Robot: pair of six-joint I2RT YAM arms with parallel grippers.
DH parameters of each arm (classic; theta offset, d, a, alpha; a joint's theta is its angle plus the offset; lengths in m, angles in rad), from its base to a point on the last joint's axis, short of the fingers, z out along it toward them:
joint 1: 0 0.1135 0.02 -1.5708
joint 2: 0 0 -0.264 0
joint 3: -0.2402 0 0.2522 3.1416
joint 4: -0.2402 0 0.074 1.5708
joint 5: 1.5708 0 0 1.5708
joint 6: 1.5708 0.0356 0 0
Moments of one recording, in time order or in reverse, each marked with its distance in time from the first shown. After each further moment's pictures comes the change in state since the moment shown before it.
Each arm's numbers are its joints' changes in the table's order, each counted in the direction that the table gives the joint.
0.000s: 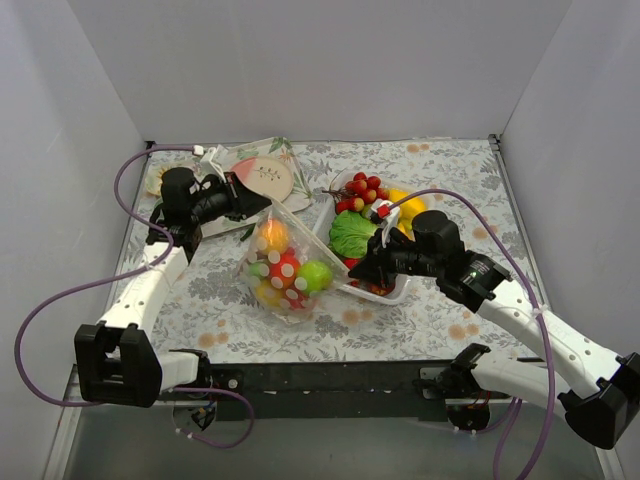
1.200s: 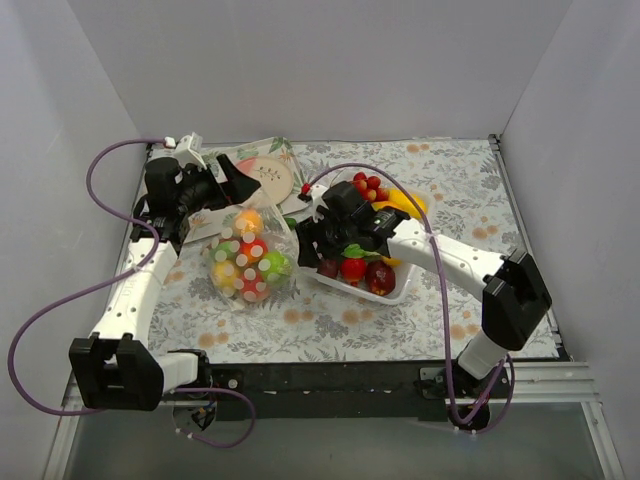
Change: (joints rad) left arm 0.058 -0.027 -0.127 -0.212 -0.245 0.016; right arm 0.110 0.686 -0.429 -0.058 0.172 0.079
